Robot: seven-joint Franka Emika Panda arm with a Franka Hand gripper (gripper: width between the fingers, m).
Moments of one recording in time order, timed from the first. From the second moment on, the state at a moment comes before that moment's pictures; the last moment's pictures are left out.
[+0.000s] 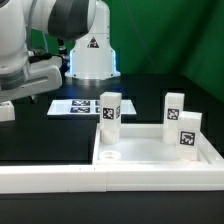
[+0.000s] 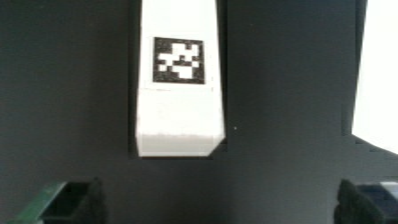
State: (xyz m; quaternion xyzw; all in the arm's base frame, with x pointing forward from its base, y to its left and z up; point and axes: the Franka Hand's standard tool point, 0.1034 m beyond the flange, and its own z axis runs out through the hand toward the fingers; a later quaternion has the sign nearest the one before) arm 0.429 -0.193 0.030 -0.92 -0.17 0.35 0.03
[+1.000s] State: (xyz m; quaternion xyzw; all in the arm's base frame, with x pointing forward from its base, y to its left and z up) arm 0.394 -0.208 0.015 -0.90 -0.17 0.39 -0.01
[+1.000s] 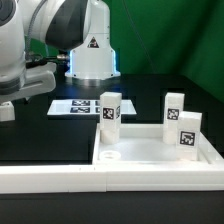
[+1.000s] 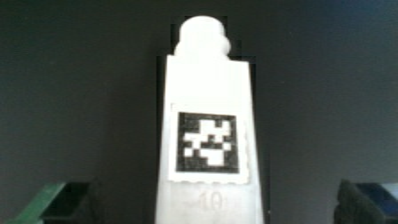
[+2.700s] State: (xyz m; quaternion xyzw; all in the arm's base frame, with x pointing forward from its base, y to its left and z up) arm 0.447 -0.145 0.032 -0.91 -0.14 0.38 -0.01
